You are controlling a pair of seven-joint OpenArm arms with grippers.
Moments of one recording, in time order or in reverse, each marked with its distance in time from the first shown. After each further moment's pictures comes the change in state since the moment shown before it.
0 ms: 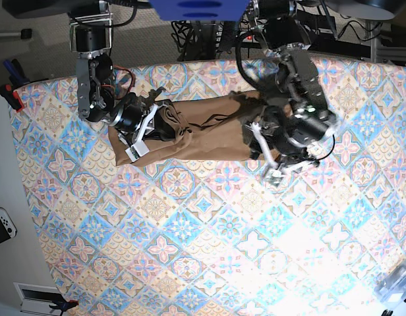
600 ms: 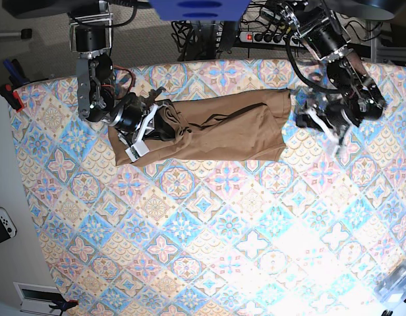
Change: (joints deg) left arm 0.4 -14.1 -20.6 -23.8 -23.8 0.4 10.7; right arm -0.2 0.0 -0.2 0.0 0.0 0.0 -0.1
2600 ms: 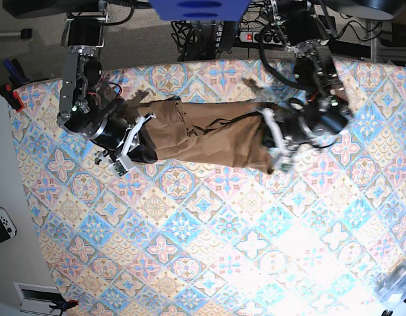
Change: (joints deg) left arm 2.0 6.6 23.3 22.2 4.3 0.0 0.0; right arm -0.8 -0.2 8.0 22.0 -2.6 -0.6 -8.9
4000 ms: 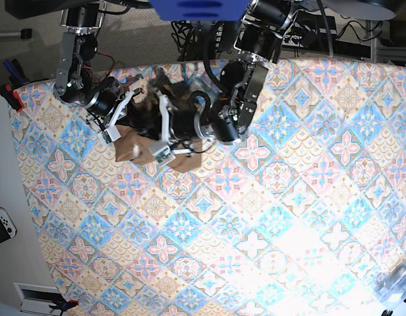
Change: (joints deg) left arm -4.8 9.2 34.2 -21.6 -4.0 0.2 -28.5; right arm -8.9 0.0 6.2 -7.3 0.4 0.0 0.3
